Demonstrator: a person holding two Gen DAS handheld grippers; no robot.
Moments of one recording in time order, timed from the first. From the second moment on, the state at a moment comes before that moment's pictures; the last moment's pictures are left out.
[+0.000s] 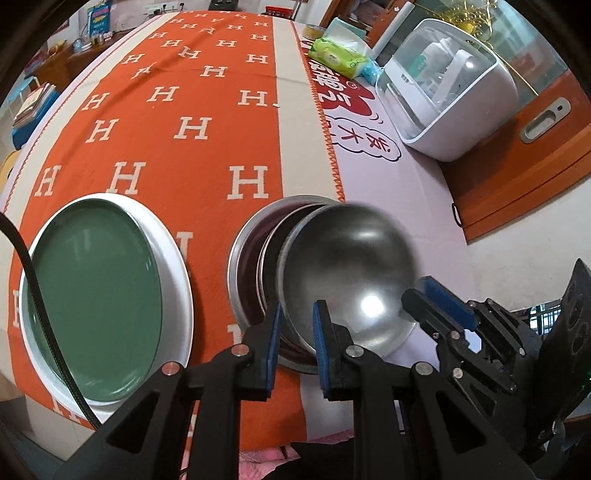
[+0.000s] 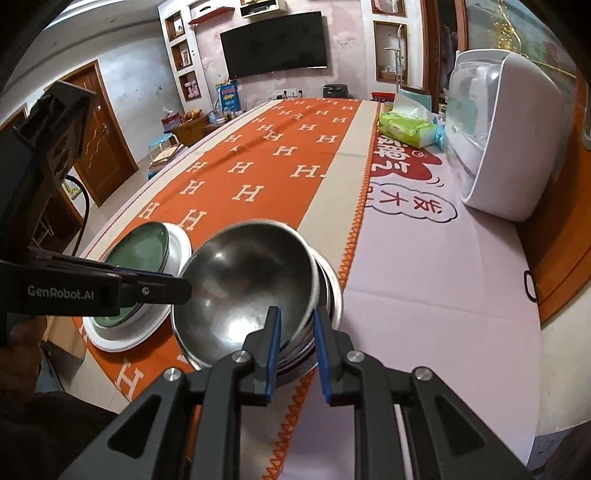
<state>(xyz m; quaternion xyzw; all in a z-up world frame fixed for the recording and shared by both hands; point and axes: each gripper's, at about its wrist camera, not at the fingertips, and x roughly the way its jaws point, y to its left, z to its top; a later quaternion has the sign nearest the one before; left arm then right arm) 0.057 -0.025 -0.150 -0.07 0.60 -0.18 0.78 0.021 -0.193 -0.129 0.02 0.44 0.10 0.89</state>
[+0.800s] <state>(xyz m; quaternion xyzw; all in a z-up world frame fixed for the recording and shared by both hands) 0.038 -0.003 -0.173 -0.11 0.63 -0.14 0.75 0.015 -0.199 -0.145 0.05 0.47 0.12 0.87</state>
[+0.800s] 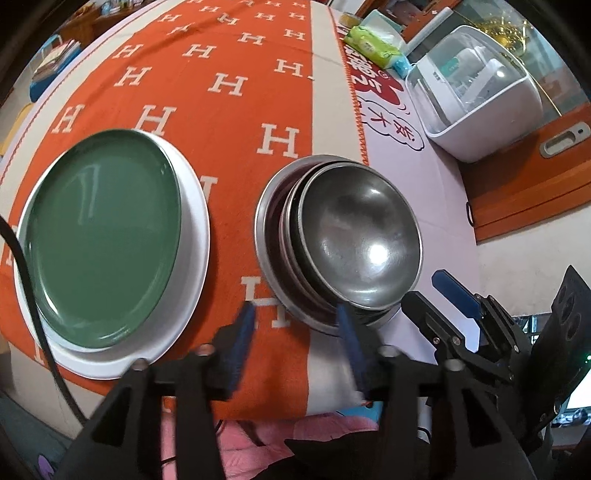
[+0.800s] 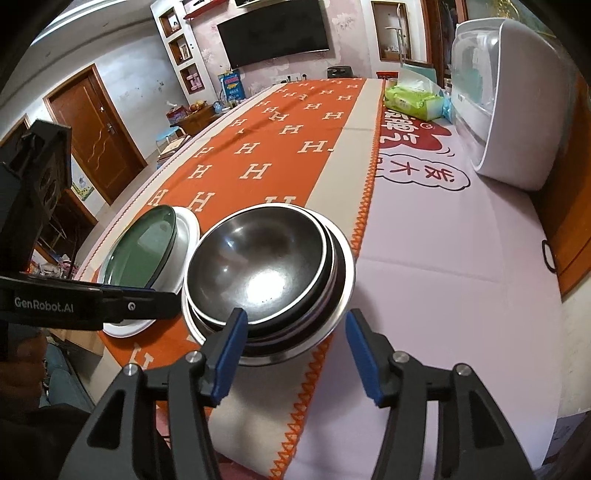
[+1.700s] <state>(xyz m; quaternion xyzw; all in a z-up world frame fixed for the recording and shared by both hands) 0.074 -0.009 -0.213 -0.17 0.67 -0.15 0.70 0.042 -0.213 -0.166 0.11 0.50 0.14 0.85</state>
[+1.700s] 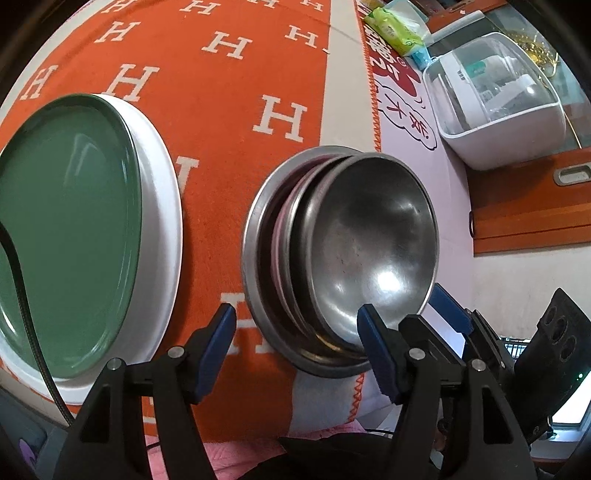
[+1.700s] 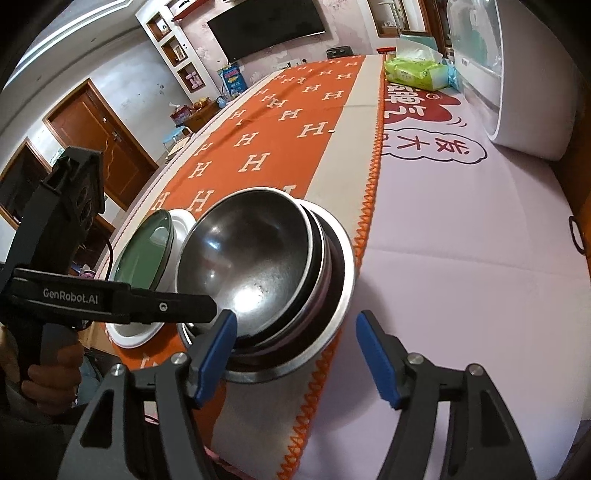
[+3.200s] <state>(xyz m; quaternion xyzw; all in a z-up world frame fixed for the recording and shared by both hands) 0.089 -0.012 -0.222 -0.16 0.70 -0.17 0.68 0.077 -0.217 -0.175 0.12 0.51 0.12 0.84</state>
